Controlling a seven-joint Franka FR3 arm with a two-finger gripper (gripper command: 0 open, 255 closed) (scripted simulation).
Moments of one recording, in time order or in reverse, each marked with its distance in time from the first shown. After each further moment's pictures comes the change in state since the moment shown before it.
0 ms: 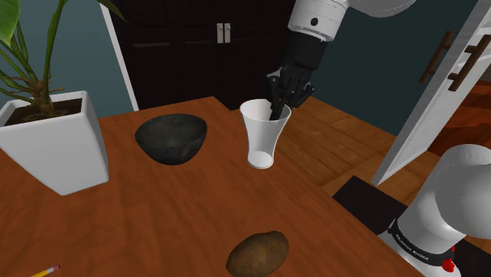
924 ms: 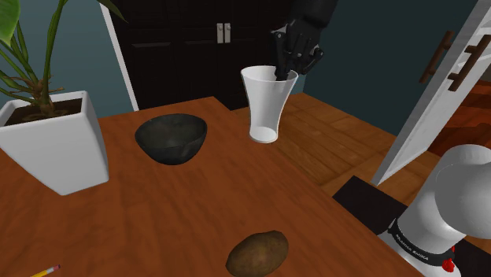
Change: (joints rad) arm -0.010 0.039 -0.023 0.209 -0.030 -0.165 0.048
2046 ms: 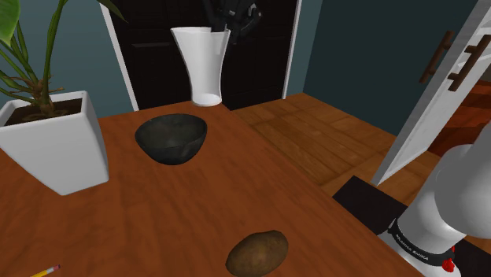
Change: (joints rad) arm -0.005 0.471 0.107 0.581 -0.128 -0.082 0.160
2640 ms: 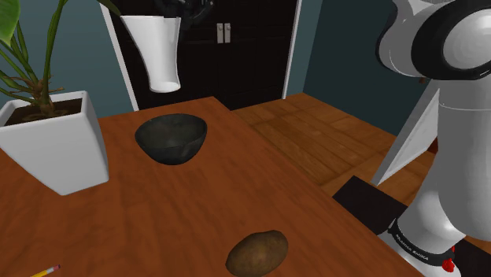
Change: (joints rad) arm 0.154 0.503 0.045 0.694 -0.218 -0.193 0.138
